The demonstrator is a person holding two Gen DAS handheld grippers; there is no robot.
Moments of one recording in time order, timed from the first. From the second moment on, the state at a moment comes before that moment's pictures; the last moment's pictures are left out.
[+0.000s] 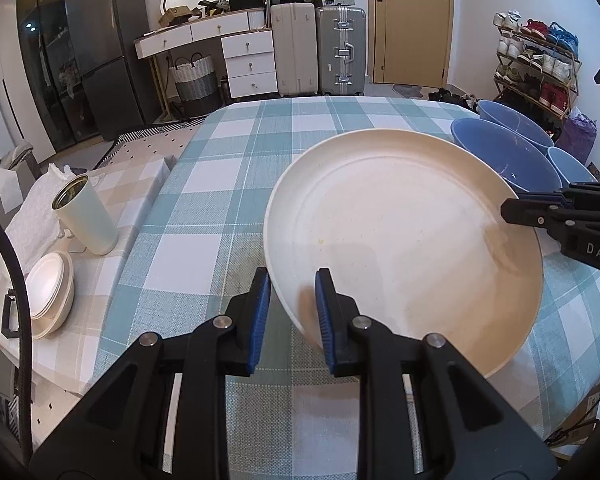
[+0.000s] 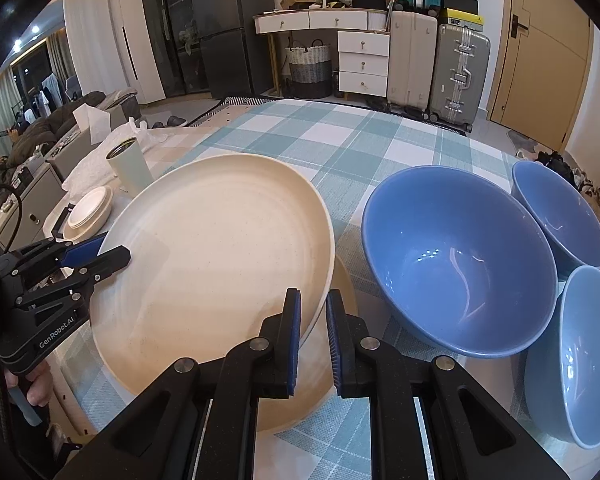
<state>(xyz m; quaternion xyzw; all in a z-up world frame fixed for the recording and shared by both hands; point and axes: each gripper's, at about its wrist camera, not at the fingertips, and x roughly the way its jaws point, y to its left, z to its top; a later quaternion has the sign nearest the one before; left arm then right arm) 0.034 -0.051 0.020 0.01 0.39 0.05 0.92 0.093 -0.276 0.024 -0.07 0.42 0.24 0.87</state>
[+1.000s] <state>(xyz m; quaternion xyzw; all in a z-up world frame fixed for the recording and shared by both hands) 0.052 -0.068 -0.020 0.05 0.41 0.03 0.91 0.094 -0.283 -0.007 -0.09 0.45 0.21 0.87</state>
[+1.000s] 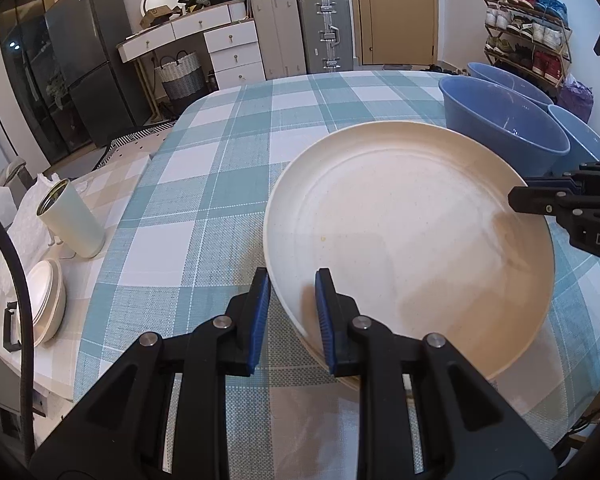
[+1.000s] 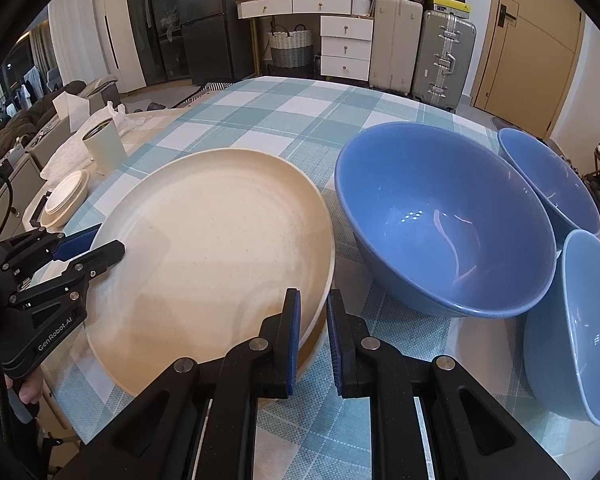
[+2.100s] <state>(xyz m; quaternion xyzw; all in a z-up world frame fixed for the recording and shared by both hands) 0.052 -0.081 -0.036 0.10 0.42 0.04 0.90 0.089 -0.274 -0.025 -0.13 0.45 0.19 0.86</state>
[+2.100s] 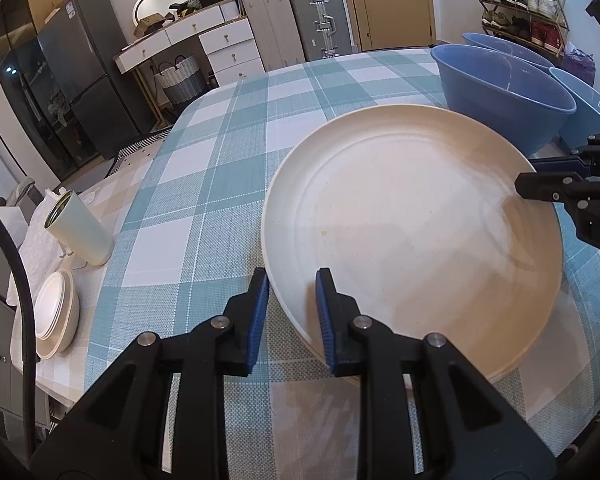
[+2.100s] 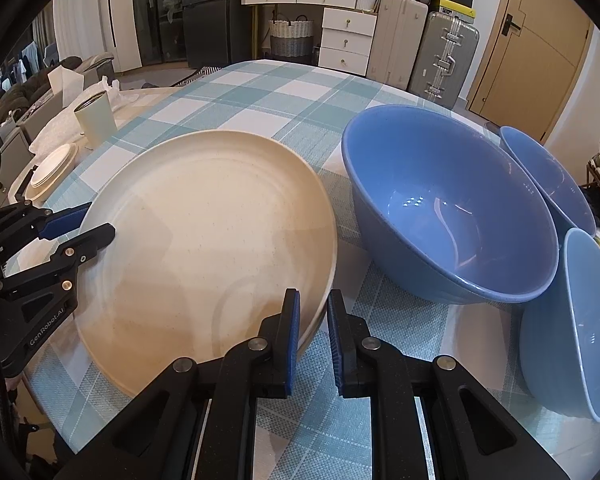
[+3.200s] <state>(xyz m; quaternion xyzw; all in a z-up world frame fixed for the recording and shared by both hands) 0.051 -0.074 -0.031 0.05 0.43 0.00 0.90 0.085 -0.278 -0.020 -0.12 0.45 0.20 0.86</state>
